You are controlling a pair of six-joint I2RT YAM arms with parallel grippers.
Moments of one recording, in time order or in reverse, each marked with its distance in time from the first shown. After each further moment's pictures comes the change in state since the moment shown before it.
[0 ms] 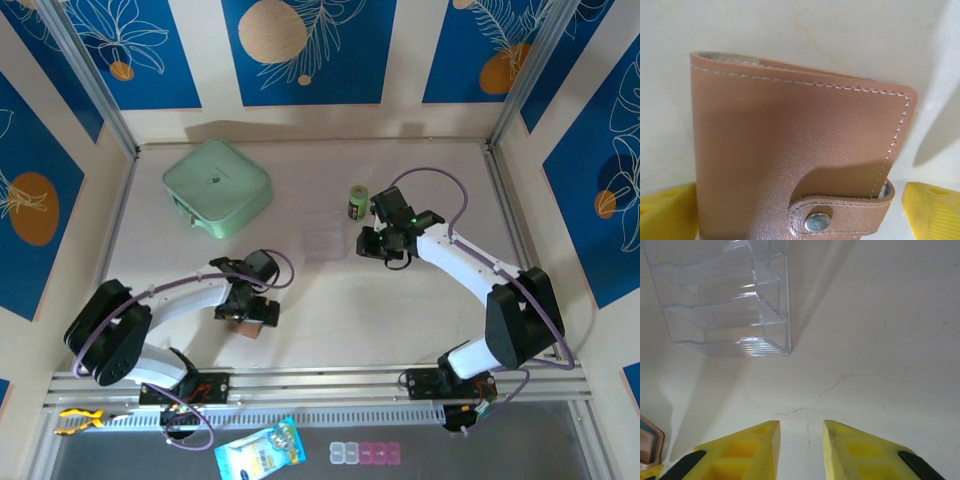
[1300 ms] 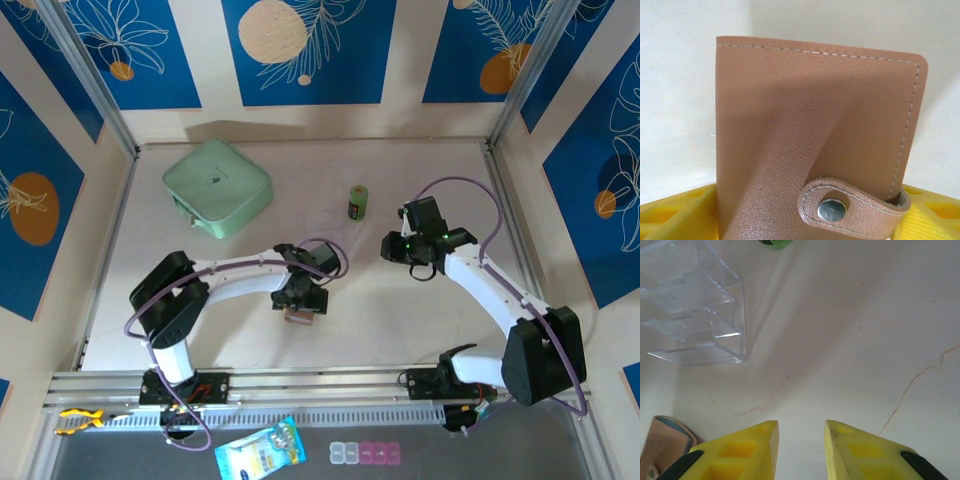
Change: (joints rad) left arm -0.248 0.356 0.434 -0.036 0.025 -0.276; right arm -0.151 -0.211 -0.169 0.048 -0.001 -0.103
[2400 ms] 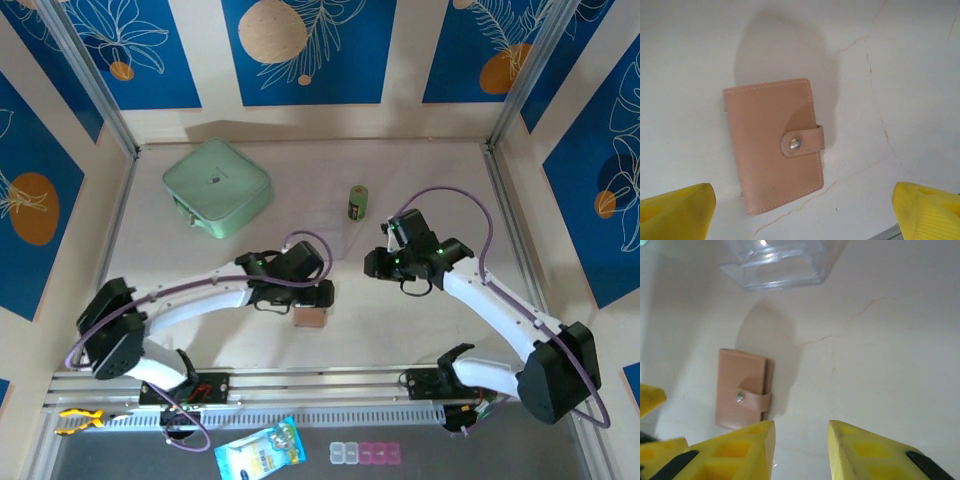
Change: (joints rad) left arm 0.024 -0.432 -0.234 0.245 -0.006 0.001; right arm 0.257 -0.093 0.019 -0.134 -0.066 0.169
